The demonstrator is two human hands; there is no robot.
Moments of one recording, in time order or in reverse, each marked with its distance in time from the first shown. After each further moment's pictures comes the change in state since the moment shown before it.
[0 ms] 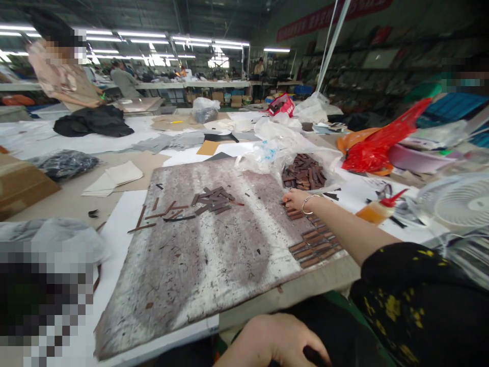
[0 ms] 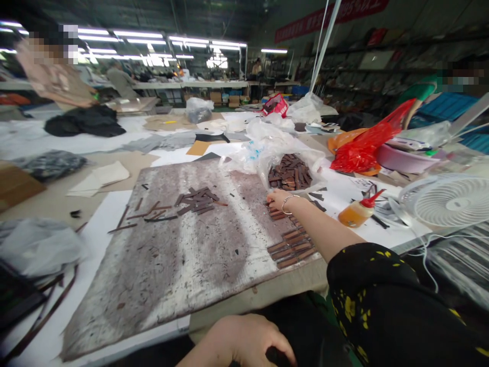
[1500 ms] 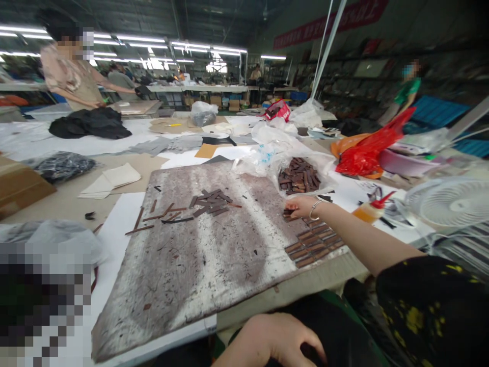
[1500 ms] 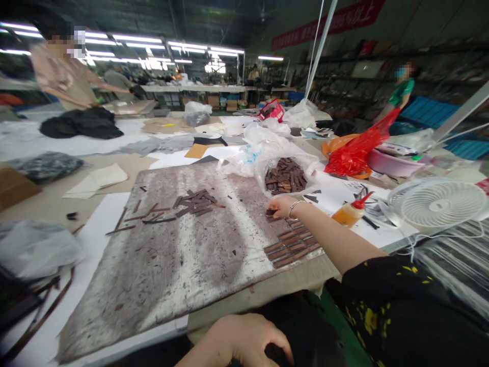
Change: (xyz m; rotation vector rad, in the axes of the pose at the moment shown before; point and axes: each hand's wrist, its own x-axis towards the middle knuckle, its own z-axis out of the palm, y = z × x) left_hand 0.004 0.006 0.002 0.030 0.001 -0.019; right_hand -0.043 -0.009 -0.026 0.149 -0.108 -0.072
